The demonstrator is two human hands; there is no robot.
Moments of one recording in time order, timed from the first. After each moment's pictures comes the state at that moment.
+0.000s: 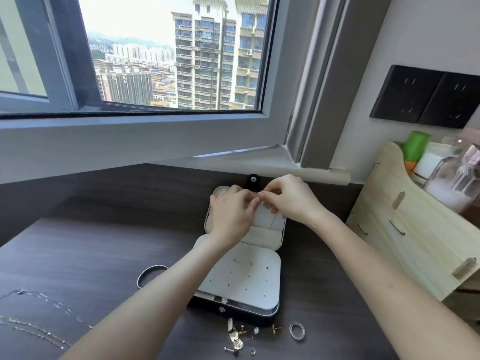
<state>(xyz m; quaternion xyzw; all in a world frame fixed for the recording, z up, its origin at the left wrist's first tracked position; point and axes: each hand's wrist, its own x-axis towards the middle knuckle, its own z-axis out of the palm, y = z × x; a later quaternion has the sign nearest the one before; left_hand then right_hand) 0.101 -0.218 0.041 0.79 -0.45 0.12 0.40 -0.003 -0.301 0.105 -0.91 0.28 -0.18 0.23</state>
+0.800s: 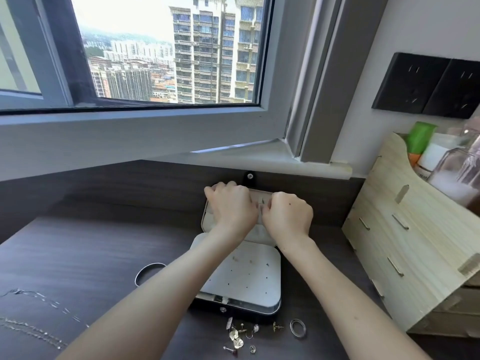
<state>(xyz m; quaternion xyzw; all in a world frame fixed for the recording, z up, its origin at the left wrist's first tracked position) 0.092 -0.229 0.053 0.89 -0.39 0.17 0.18 0.005 -0.277 0.061 -0.88 0.42 -0.22 -0.01</state>
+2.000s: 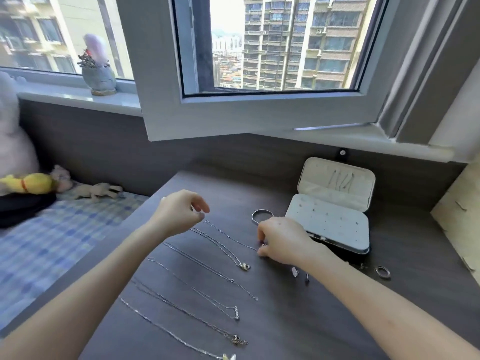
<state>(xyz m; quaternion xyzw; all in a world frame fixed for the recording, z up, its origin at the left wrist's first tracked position) 0.161 0.085 0.048 0.91 -0.33 -0.05 0.25 0.023 -0.088 0.033 -0.99 0.12 0.04 0.03</state>
